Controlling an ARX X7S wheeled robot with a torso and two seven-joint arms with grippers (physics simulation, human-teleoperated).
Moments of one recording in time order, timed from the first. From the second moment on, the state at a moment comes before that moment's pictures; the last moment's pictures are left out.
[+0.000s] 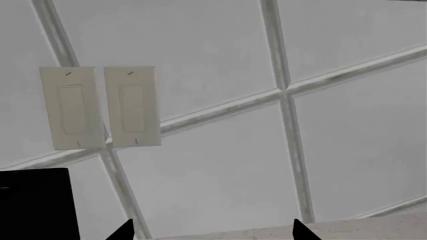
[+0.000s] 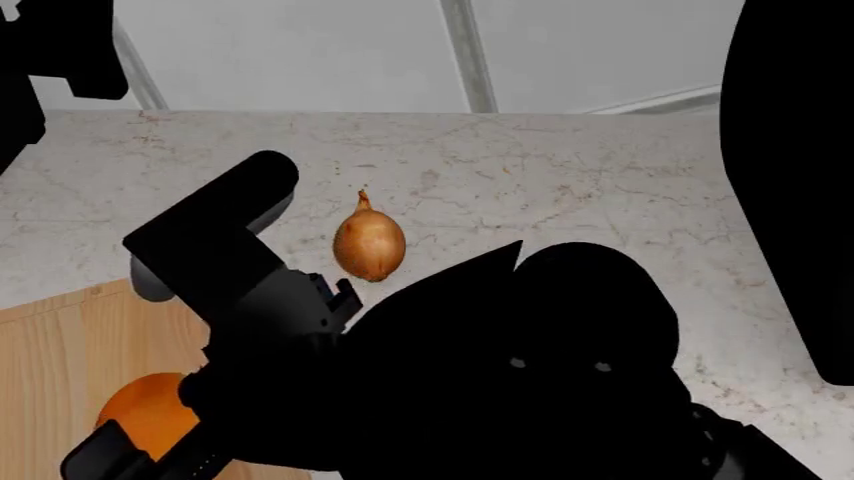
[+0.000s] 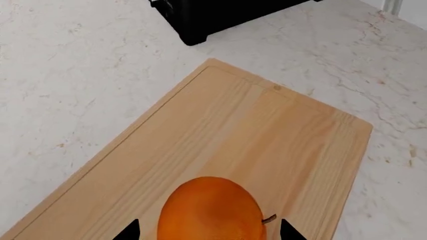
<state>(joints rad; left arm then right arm) -1.18 -0.26 -0.01 0.25 -0.51 -1.31 -0.13 1.23 0.21 -0.64 -0.09 1.50 1.38 0.34</state>
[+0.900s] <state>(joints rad) -1.17 -0.27 -0.02 0.24 -0.53 -1.30 -0.15 1.20 0.24 -0.74 -0.08 1.46 1.34 0.30</state>
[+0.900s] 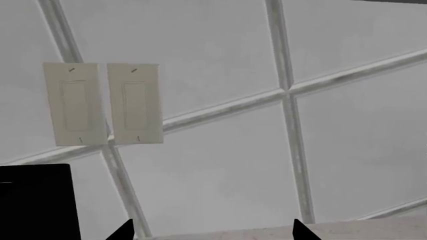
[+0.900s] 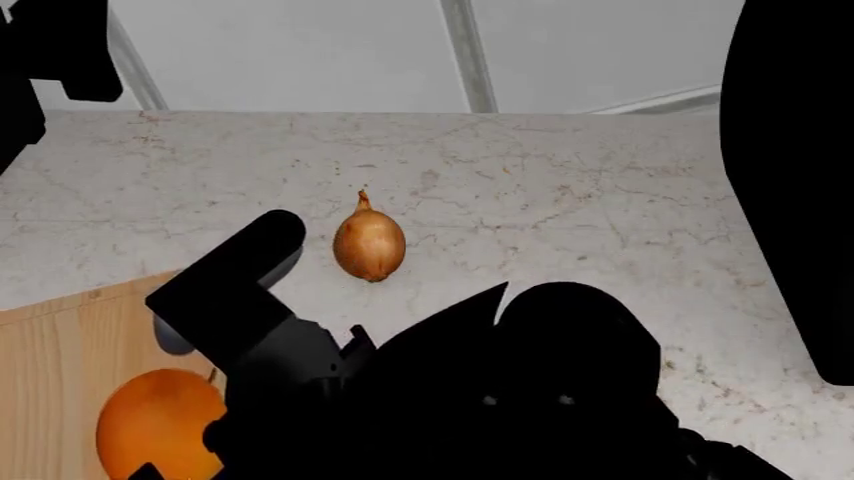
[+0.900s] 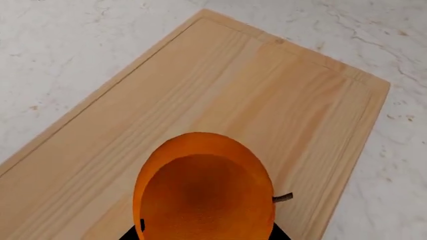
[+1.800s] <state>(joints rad) -1.18 -0.27 -0.03 0.26 -0.57 -1.31 -0.17 1.40 0.56 -0.63 -0.12 1.84 1.39 0.66</state>
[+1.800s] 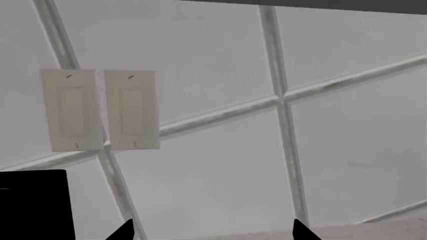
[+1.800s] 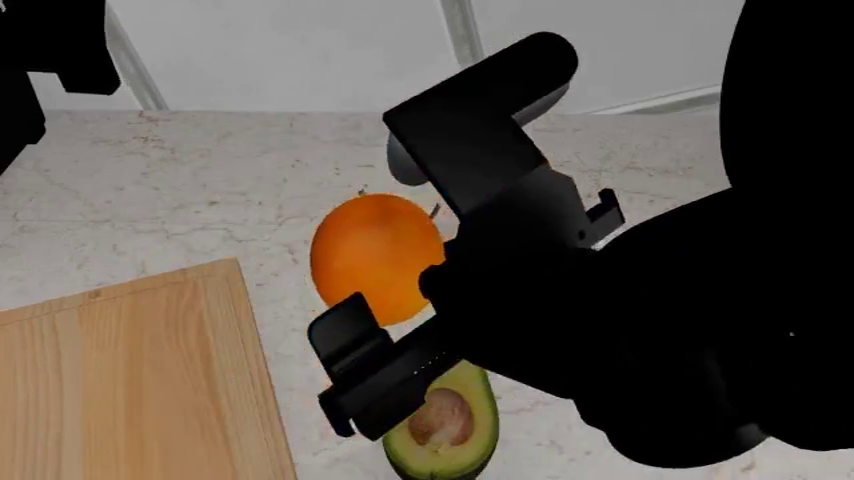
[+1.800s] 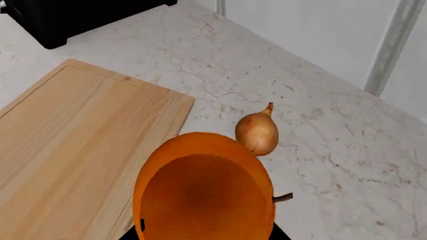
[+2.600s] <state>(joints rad) -1.17 -0.28 -0.02 0.26 -0.60 -1.30 -0.17 1.29 0.92 -0.56 -0.25 1.98 1.30 0.85</state>
